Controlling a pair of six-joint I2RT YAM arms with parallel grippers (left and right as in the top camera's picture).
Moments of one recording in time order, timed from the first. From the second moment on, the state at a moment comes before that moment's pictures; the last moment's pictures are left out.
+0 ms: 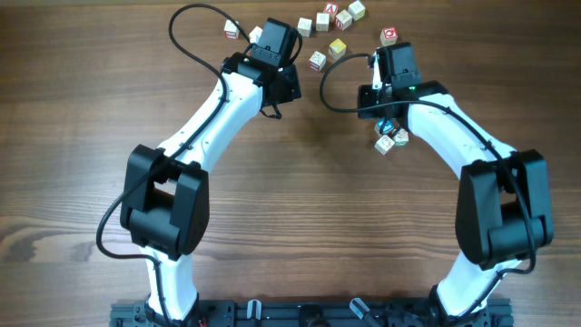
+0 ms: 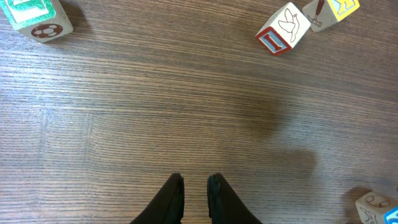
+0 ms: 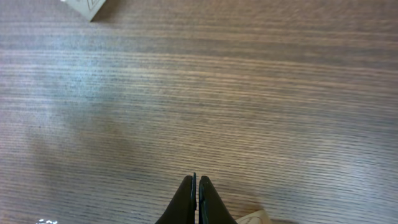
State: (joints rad) left arm -0.43 2.04 1.66 -0.72 -0.06 -0.56; right arm 0.24 1.92 1.29 -0.42 -0.02 0.18
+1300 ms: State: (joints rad) left arm -0.43 2.04 1.66 -0.72 -0.06 -0.56; right arm 0.24 1.93 1.28 -0.54 0.01 0.21
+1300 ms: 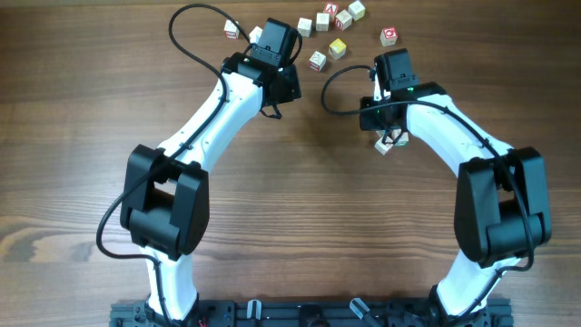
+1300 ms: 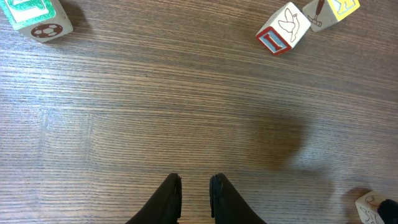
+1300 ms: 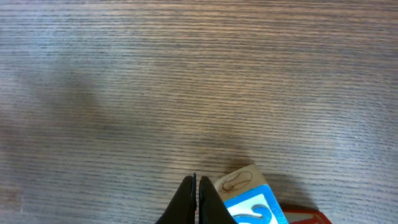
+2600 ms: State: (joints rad) left arm -0.43 2.04 1.66 -0.72 -0.06 -0.56; right arm 0.24 1.93 1.28 -0.58 0.04 0.25
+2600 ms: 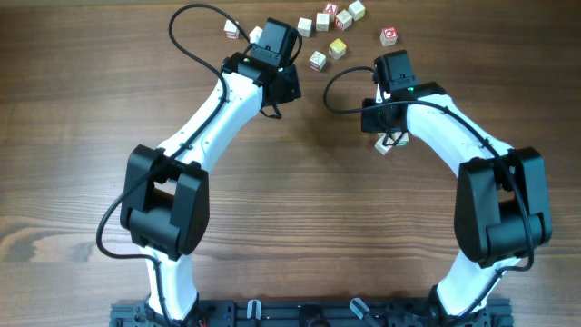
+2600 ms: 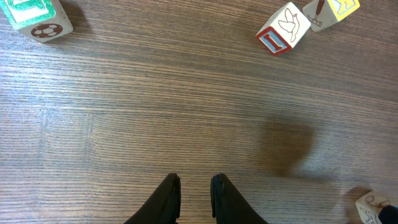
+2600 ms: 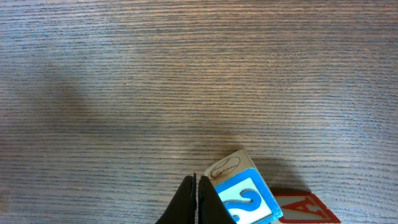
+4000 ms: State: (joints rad) left arm -0.60 1.61 1.65 -0.90 -0.35 -0.56; right arm 0.09 1.05 1.30 -0.84 0.20 0.29
